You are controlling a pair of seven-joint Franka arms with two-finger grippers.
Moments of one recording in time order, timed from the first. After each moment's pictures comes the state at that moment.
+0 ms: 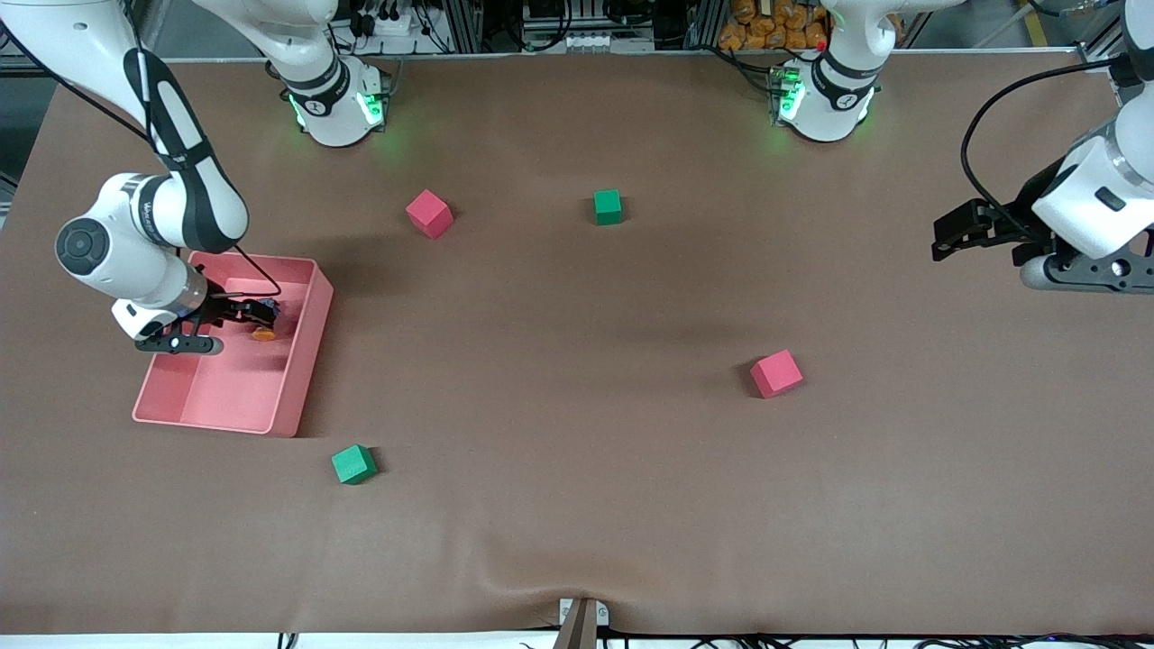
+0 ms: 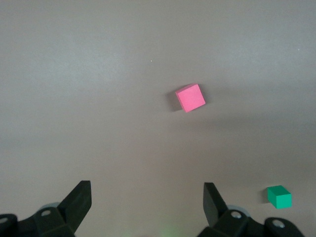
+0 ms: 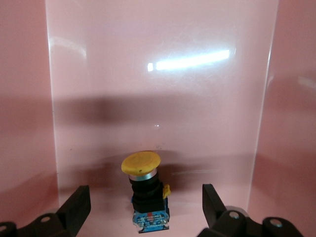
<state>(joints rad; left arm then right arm) 0.03 0.09 -0.16 -1.46 -0.02 1.51 -0.08 -0.21 0.25 0.04 -2.32 -0.01 2.50 -0.11</state>
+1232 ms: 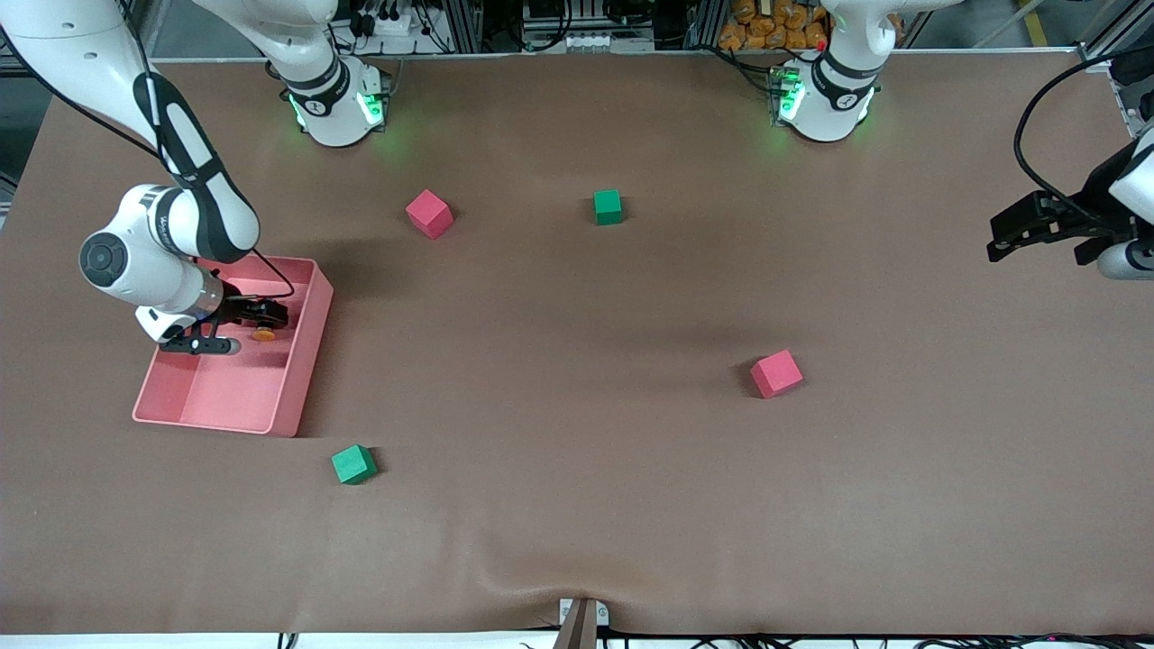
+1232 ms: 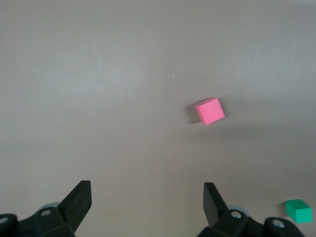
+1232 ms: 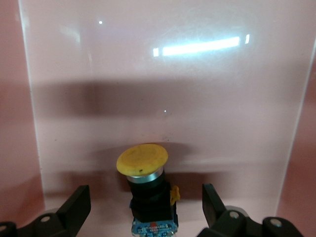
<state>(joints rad) 0.07 0.09 -0.14 -1.41 0.02 1.51 -0.01 -0.21 0.33 0.04 -2.33 0.02 2.52 -0.14</state>
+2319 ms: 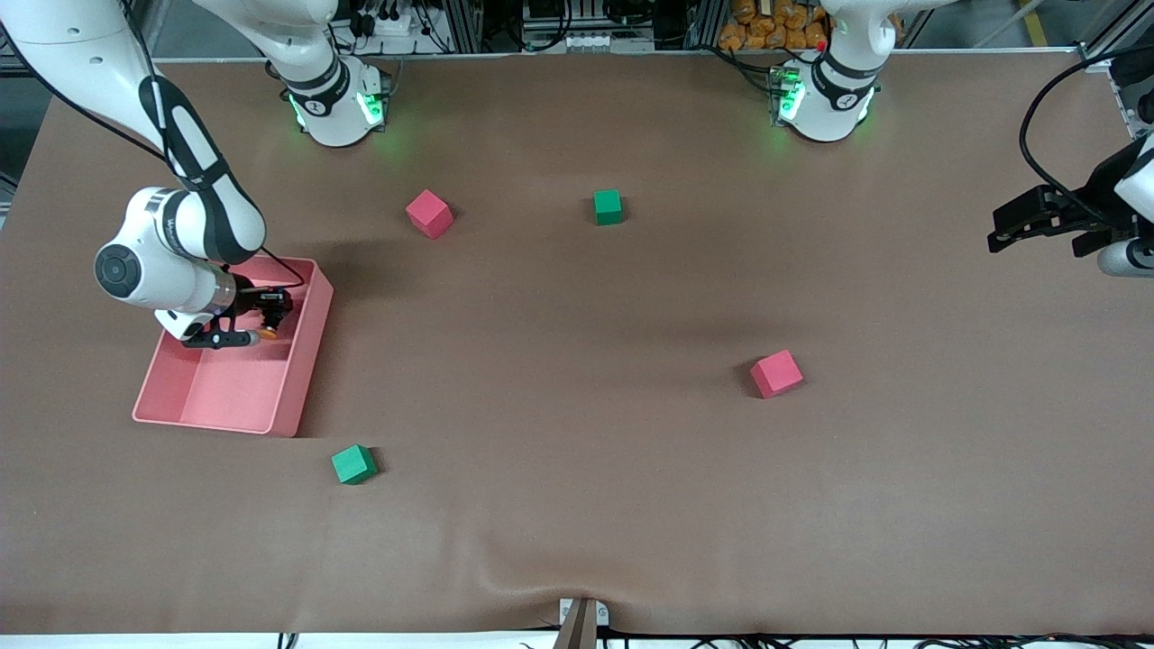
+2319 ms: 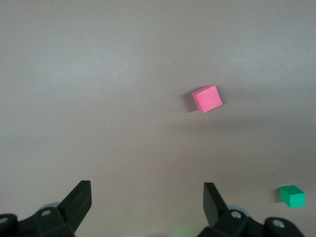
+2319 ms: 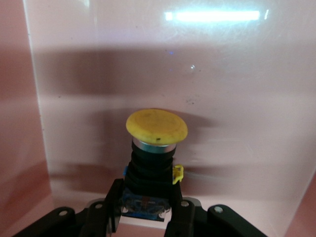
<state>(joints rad) 0.12 0.09 -0.18 -1.42 0.00 1.47 0.00 -0.21 0.33 0.05 -2.33 0.02 2.40 -0.19</state>
